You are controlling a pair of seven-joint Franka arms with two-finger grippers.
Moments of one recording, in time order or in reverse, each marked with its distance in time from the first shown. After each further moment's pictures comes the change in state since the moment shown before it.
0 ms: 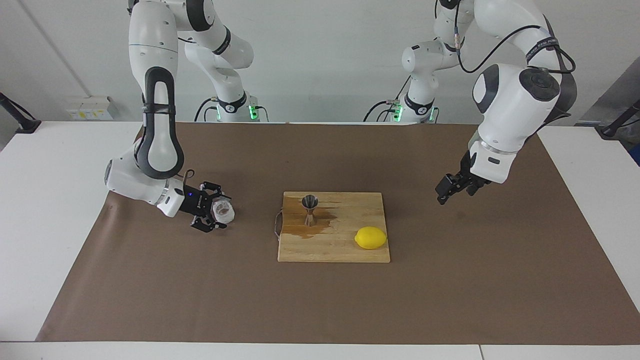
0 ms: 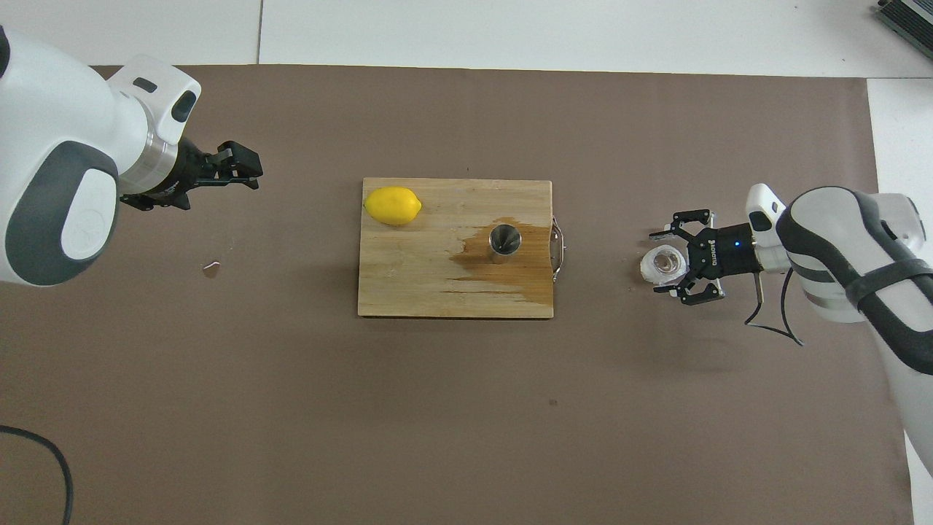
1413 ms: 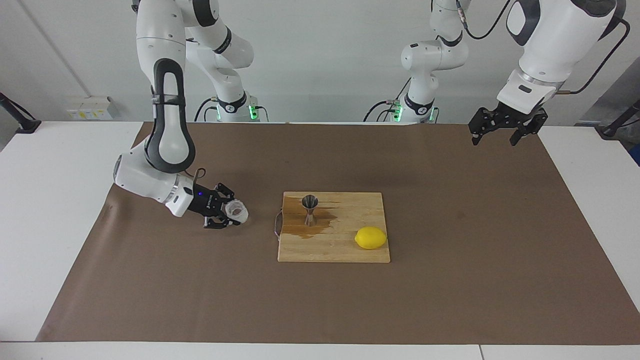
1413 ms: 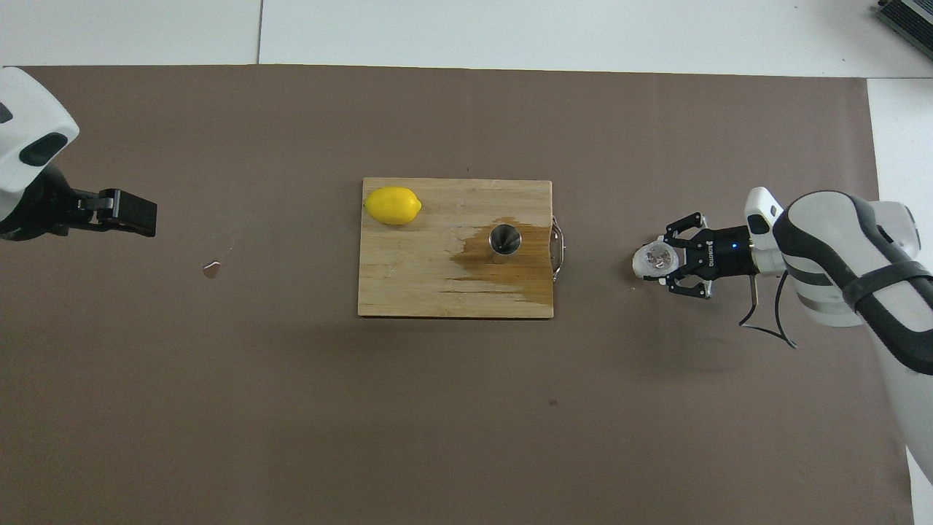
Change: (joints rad) left arm -0.134 -0.235 0.264 0.005 -0.070 -0.300 0.439; right arm 0.098 -0.077 0.028 0.036 0.031 0.048 0.259
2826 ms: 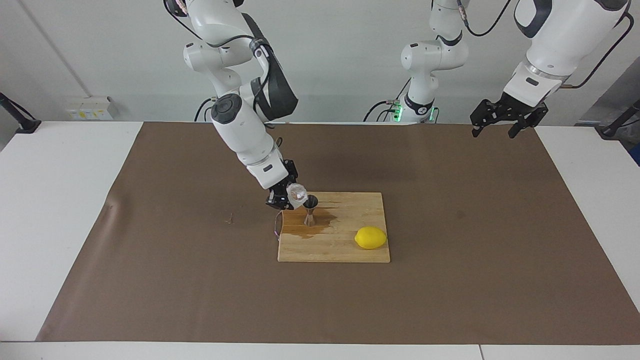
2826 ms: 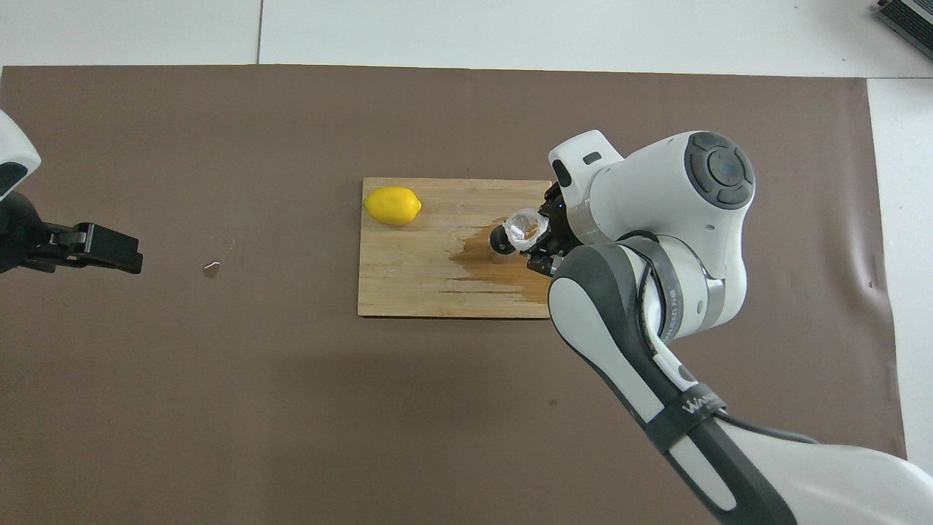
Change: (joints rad) left arm -0.011 -0.032 0.044 -0.006 -0.059 -0.068 0.008; right arm 0.392 -0.064 0.004 0.156 -0.576 0.134 0.863
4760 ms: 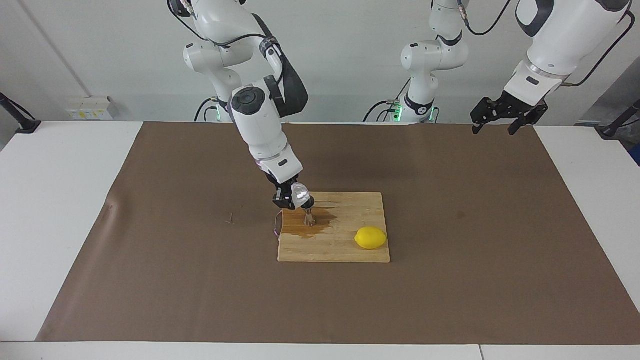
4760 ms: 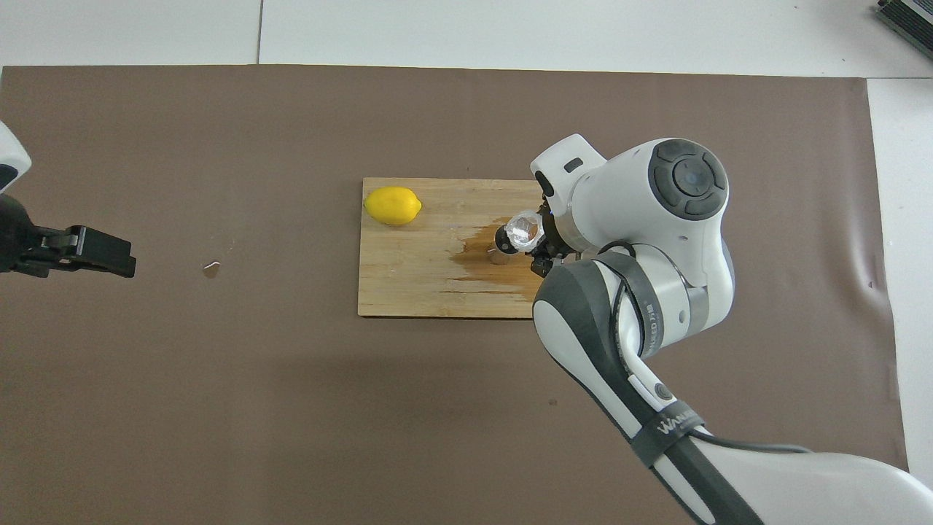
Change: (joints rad) left arm 0.002 -0.001 0.010 0.000 0.000 -0.011 0.000; right arm 0.025 0.000 0.002 0.008 -0.133 0.002 0.000
